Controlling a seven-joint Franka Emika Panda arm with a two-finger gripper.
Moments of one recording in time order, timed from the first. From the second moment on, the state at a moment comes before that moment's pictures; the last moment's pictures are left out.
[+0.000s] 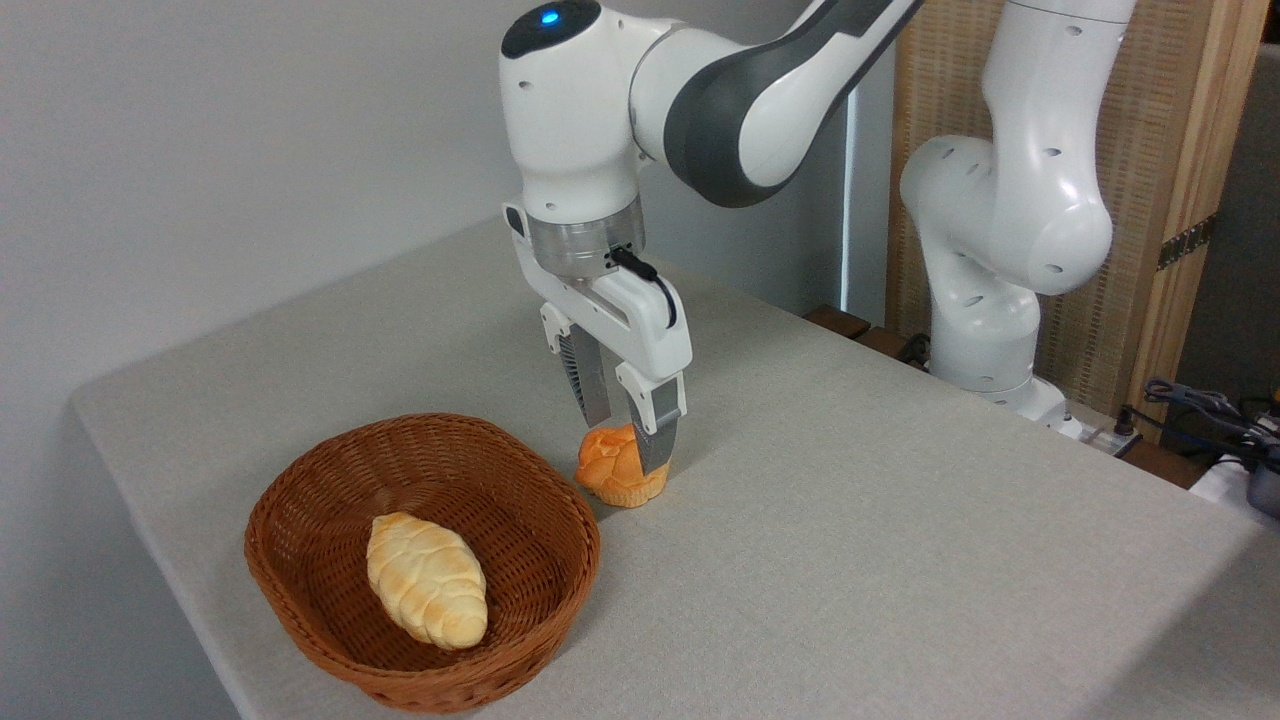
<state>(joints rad) -0.35 -0.26 0.19 -2.32 -0.03 2.02 0.70</state>
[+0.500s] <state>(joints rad) -0.36 -0.21 0.19 -2.32 -0.03 2.06 0.71</state>
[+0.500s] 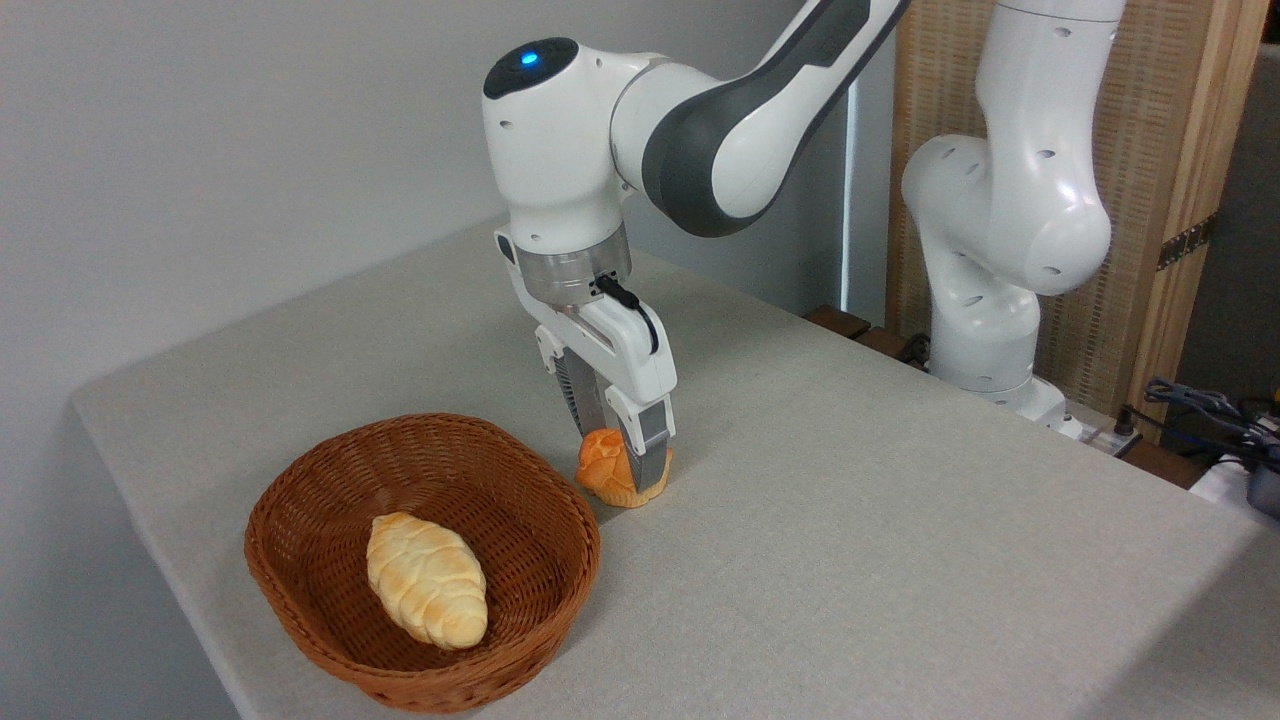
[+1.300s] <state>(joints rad) -0.38 -0.19 0.19 -2.32 -0.03 2.06 0.74</state>
